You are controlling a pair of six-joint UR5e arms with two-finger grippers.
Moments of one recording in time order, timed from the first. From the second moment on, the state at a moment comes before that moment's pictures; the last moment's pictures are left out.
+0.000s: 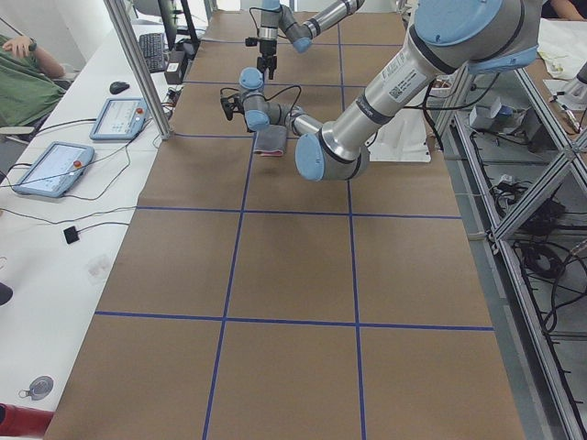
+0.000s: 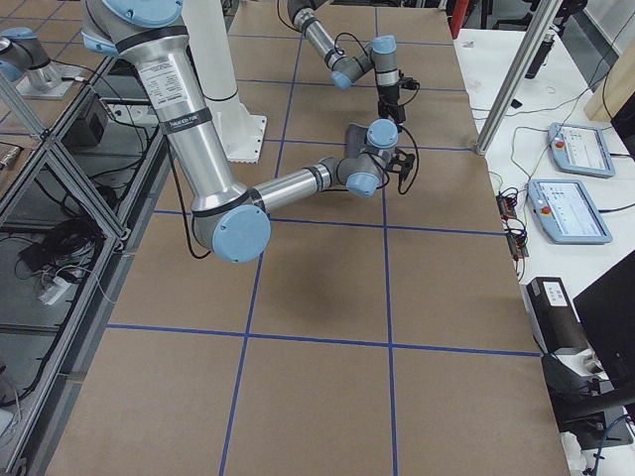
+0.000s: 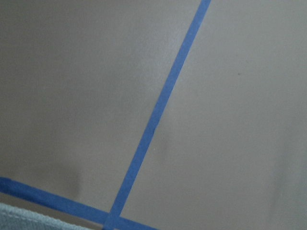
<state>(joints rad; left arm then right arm) -0.72 -2.54 -1.01 -2.34 -2.00 -1.74 0.88 -1.16 1.49 -0.82 2.28 1.55</state>
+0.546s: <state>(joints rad) -0.86 -2.44 -1.07 -2.35 -2.20 -1.67 0.70 -1.10 1.50 -0.85 2.11 1.61</state>
